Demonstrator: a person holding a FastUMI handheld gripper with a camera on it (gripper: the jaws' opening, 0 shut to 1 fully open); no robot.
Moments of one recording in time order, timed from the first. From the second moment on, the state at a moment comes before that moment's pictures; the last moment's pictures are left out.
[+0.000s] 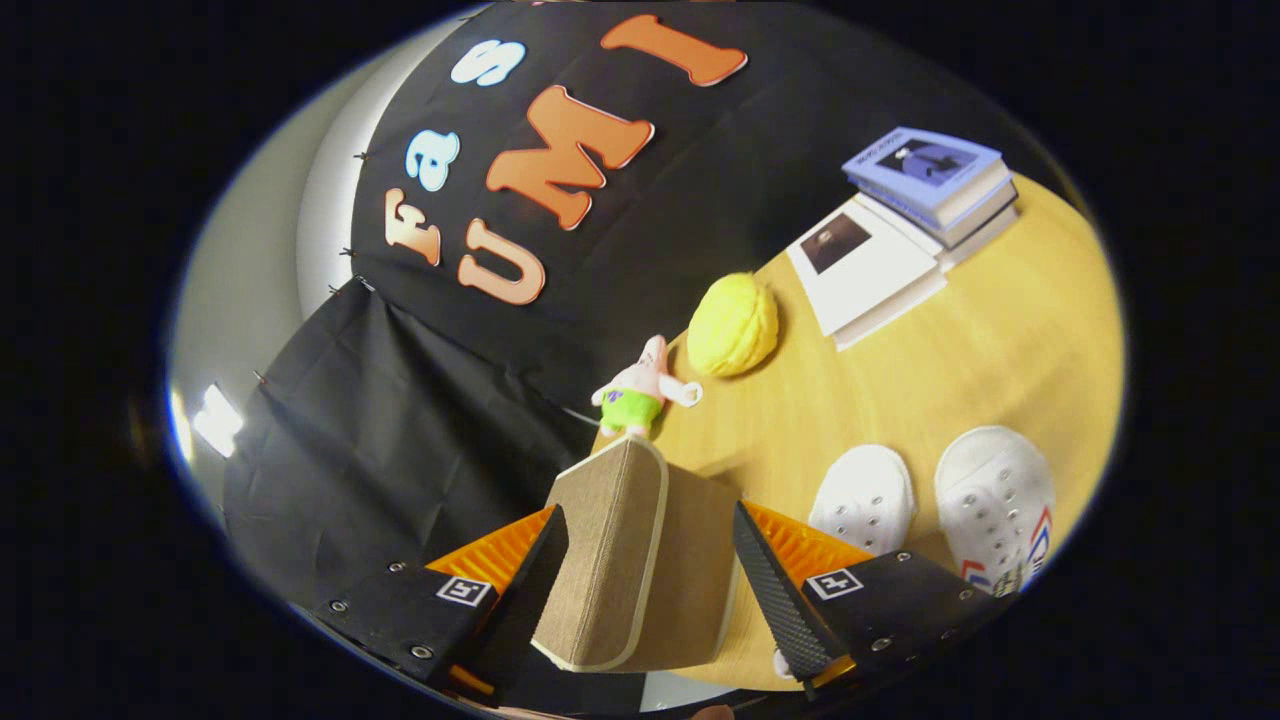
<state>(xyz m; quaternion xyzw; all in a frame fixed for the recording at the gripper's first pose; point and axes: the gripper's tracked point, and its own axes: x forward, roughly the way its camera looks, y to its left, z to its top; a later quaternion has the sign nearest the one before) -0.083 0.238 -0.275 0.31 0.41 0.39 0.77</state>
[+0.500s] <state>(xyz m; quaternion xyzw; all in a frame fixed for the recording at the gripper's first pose) -0.126 0.290 -0.306 0.38 0.51 0.48 0.61</state>
